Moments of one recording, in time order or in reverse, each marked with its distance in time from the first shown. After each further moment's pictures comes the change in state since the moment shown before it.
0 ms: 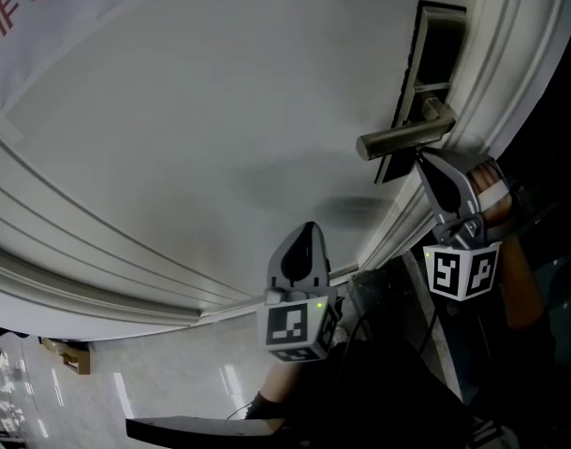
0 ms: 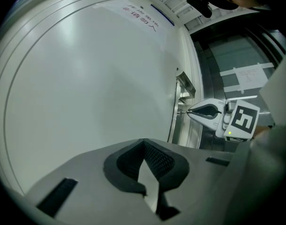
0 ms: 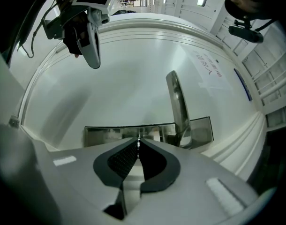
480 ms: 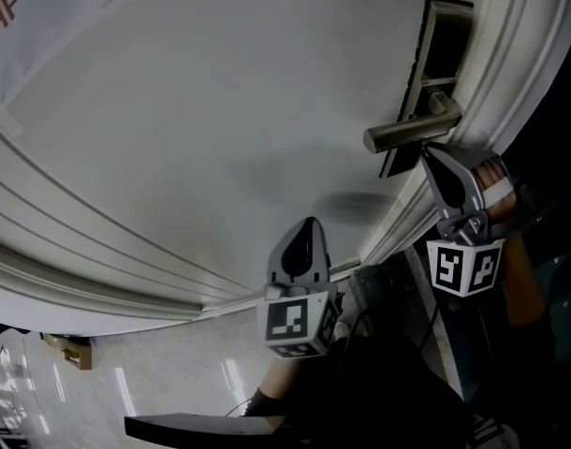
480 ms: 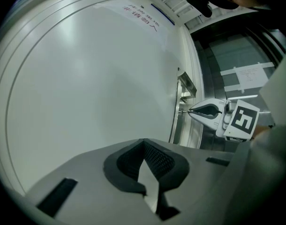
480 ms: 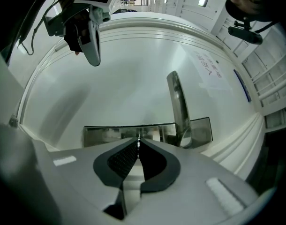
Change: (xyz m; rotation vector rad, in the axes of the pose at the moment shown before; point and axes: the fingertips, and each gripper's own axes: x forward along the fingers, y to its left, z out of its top) left arm -0.003 0.005 0.000 0.007 0.007 -0.001; right arm 0.001 -0.001 0.000 -0.006 0.009 -0.017
